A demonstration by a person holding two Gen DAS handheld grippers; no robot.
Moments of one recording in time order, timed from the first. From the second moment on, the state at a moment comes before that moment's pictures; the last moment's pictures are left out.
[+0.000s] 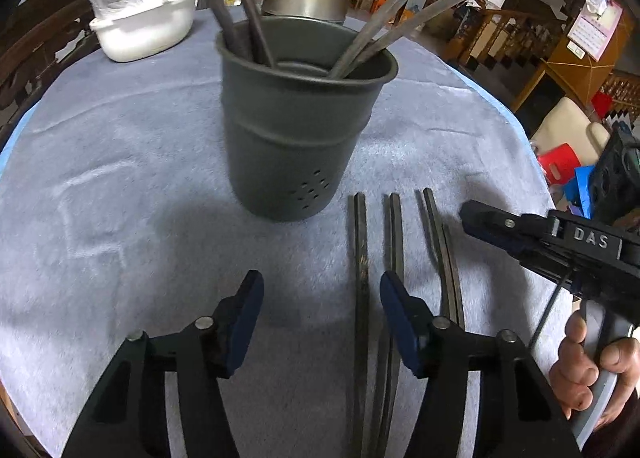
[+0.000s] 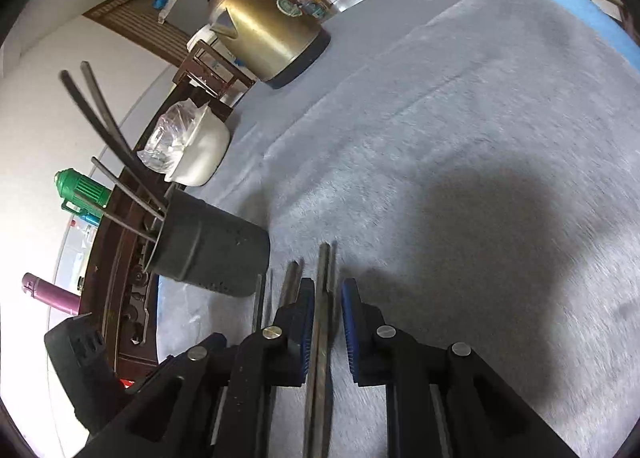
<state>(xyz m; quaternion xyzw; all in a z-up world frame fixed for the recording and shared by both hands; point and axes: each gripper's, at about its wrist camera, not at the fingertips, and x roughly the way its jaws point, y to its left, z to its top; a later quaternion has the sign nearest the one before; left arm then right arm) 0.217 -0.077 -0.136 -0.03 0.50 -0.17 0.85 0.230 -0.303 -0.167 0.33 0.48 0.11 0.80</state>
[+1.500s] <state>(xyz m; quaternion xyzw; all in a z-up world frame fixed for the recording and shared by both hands) 0.249 -0.086 -0.149 0.02 0.52 -0.20 0.83 0.227 -0.280 -0.145 0.29 0.49 0.15 0.81</state>
